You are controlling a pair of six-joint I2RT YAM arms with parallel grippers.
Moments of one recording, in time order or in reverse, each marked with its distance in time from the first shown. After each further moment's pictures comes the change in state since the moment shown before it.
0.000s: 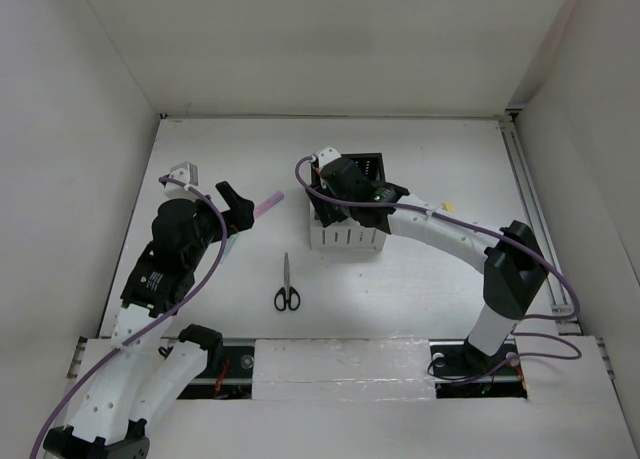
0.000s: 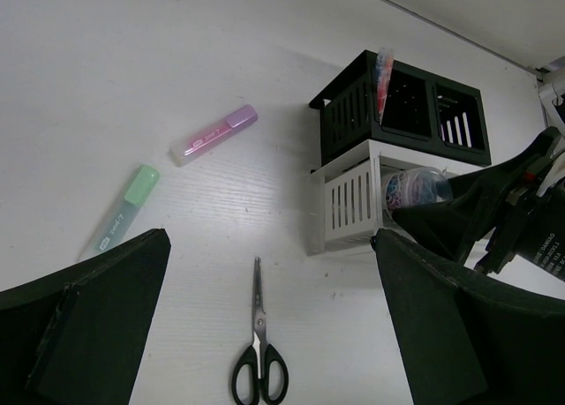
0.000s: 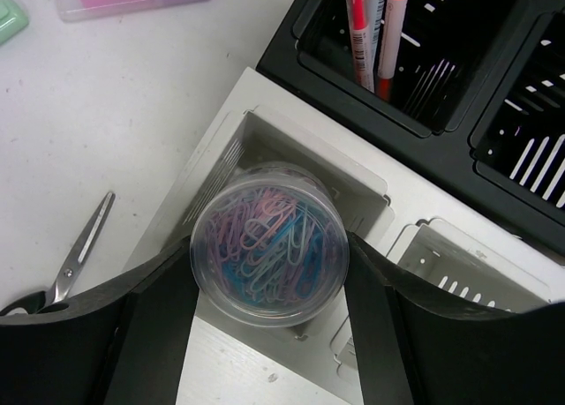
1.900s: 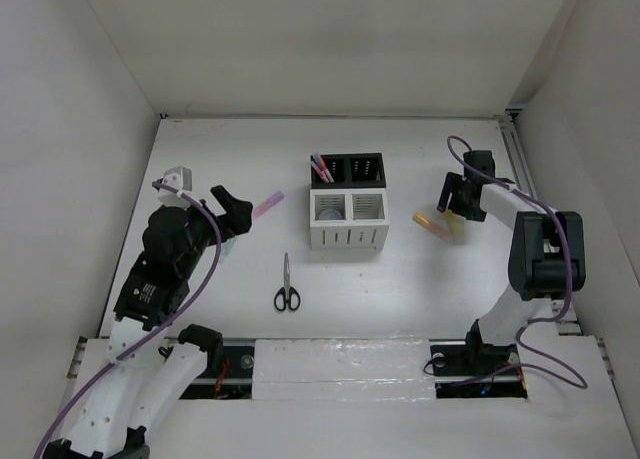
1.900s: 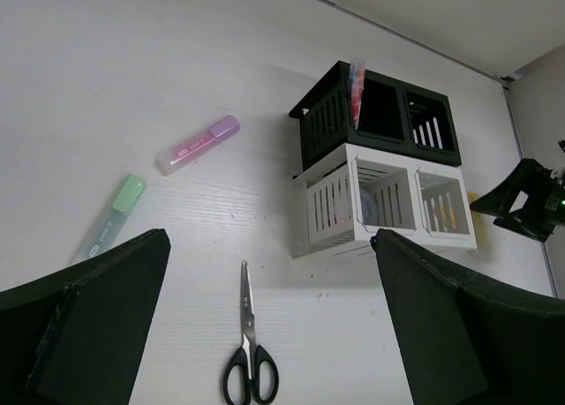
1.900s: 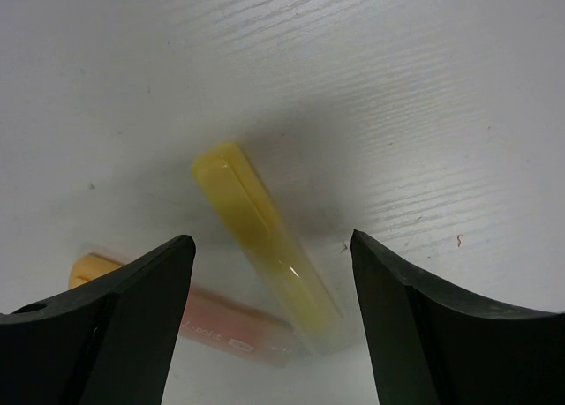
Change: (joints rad) left arm 0.000 -0.055 0.000 -0.001 0.026 0.000; right arm -0.873 -0.013 -0.344 0.045 -0.145 0.133
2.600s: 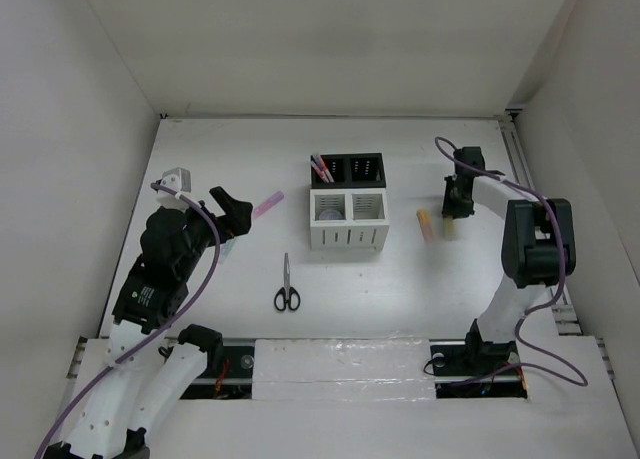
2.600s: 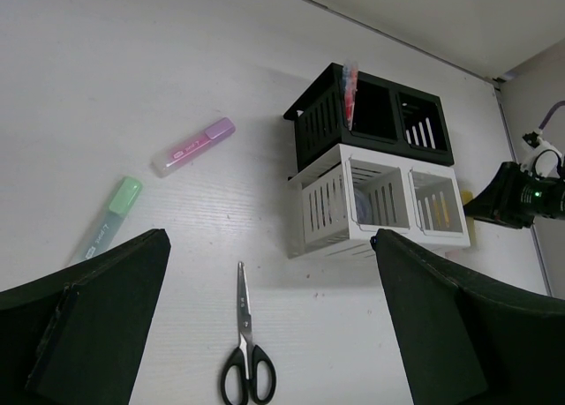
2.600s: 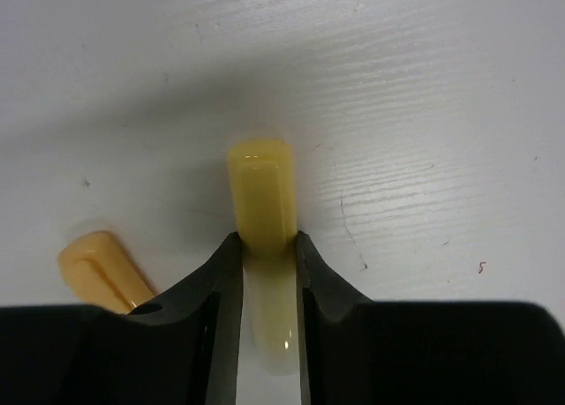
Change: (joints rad) left arm 0.000 -0.014 0.000 0.000 0.011 0.000; right arm 0.031 0.104 0.085 -0.077 0.005 -0.084
